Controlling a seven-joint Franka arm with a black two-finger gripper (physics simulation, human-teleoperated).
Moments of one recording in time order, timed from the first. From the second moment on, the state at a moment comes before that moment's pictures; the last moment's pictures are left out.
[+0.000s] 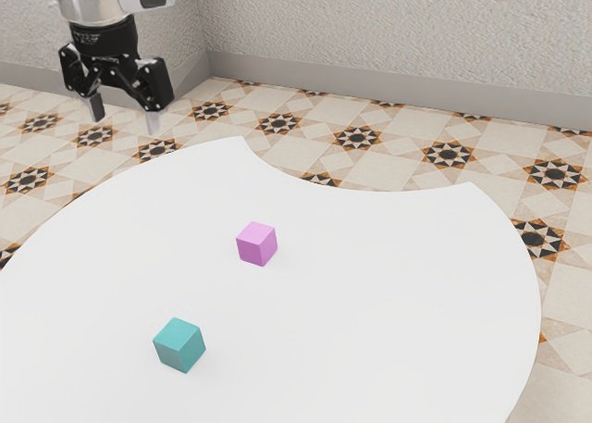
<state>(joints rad) -0.21 -0.26 0.03 -1.65 0.11 1.38 -0.27</state>
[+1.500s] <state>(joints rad) -0.12 -0.19 0.06 -2.56 0.05 2.28 -0.28</state>
